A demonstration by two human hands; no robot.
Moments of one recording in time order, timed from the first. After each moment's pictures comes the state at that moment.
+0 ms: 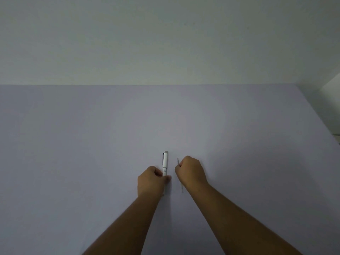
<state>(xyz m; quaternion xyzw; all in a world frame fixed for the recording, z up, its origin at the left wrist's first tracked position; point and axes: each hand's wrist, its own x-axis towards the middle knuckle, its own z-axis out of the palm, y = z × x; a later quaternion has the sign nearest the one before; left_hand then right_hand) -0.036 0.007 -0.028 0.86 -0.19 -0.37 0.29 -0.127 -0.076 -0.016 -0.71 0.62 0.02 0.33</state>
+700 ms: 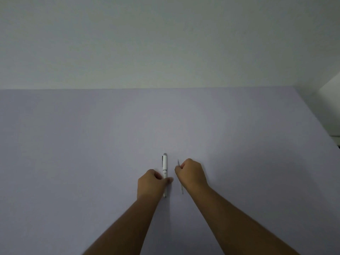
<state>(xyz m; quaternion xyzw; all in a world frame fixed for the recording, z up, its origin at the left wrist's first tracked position) -0.034 0.010 -0.030 0.86 -0.21 -0.38 0.27 -0.130 -0.073 -0.016 -0.69 0.63 -0.01 0.36</state>
